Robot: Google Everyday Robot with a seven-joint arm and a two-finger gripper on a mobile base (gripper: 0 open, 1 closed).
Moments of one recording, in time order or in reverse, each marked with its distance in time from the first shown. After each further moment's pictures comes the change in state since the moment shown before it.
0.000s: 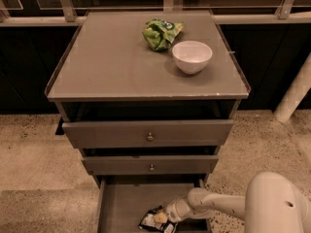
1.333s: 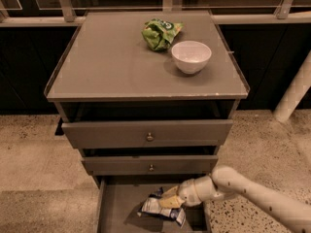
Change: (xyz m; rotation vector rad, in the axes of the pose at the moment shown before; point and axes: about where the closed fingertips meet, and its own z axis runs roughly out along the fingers) arm -0.087 0.103 -0.162 -0.252 -0.162 -0.234
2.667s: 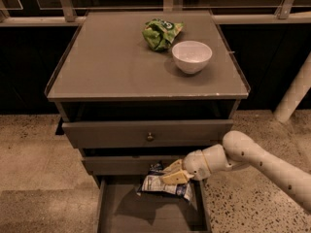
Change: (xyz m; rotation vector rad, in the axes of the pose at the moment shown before) arm -0.126 0.078 -0.084 -0.099 -0.015 -0.205
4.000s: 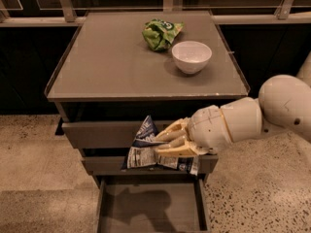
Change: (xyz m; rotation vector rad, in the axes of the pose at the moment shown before) arm -0.204 0.174 -0.085 0.108 0.008 -0.559
